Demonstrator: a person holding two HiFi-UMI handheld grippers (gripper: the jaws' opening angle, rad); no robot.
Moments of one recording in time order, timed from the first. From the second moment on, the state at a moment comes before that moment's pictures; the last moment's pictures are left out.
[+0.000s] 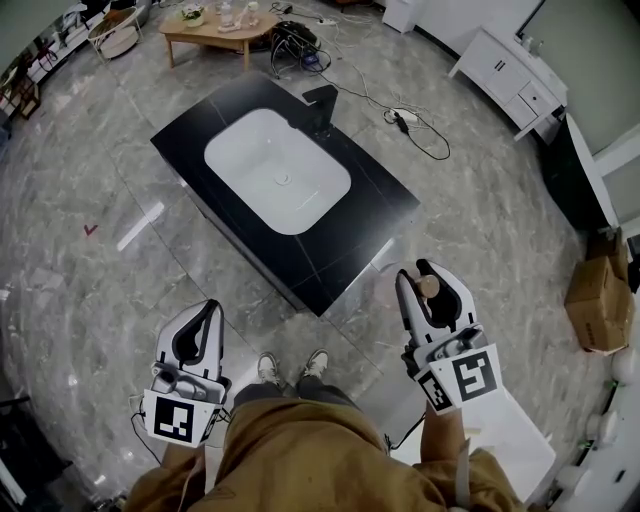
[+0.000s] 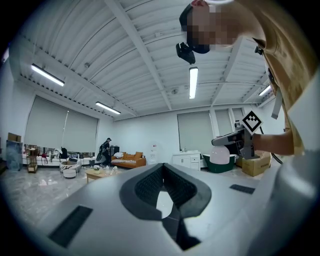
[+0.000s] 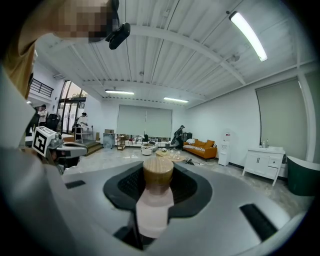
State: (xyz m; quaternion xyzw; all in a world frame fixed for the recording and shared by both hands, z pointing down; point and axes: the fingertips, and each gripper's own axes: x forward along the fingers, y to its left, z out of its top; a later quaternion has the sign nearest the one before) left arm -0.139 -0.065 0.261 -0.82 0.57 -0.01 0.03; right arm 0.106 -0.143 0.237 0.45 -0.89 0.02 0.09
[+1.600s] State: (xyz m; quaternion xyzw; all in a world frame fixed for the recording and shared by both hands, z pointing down) left arm -0.154 -0.038 0.262 -0.81 0.59 -0.02 0.02; right arm 0.112 -0.122 0.209 0.45 -0.89 0.01 0.07
